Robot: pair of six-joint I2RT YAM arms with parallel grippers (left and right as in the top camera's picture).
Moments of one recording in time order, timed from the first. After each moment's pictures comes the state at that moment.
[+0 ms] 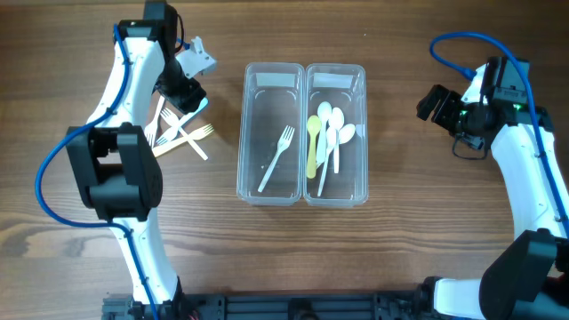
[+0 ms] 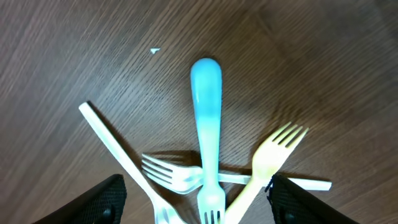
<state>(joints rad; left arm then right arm) -0.02 2.20 1.90 -1.17 -0.01 0.82 -0.20 1.56 1.16 -0.70 -0.19 0.31</state>
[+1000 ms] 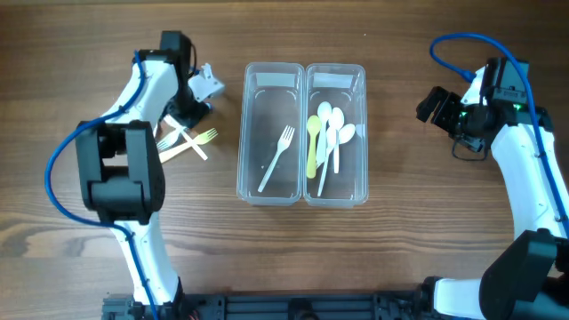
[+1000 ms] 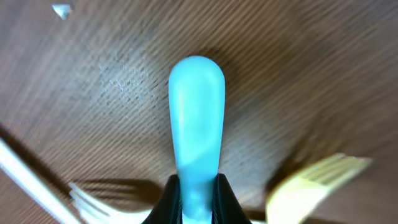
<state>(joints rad) -0.05 2.18 1.63 -0.96 -0.06 0.76 -0.20 1.56 1.16 -0.73 -0.19 0.33</state>
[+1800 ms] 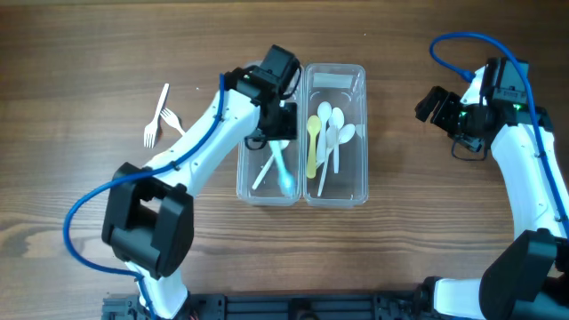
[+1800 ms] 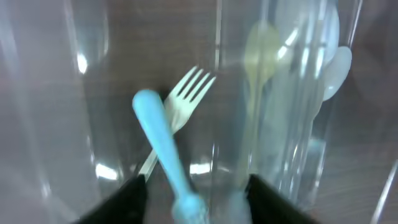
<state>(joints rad) -0.51 1.92 1.56 -0.97 0.11 -0.43 -0.20 1.56 1.16 -0.73 -0.20 0.33</state>
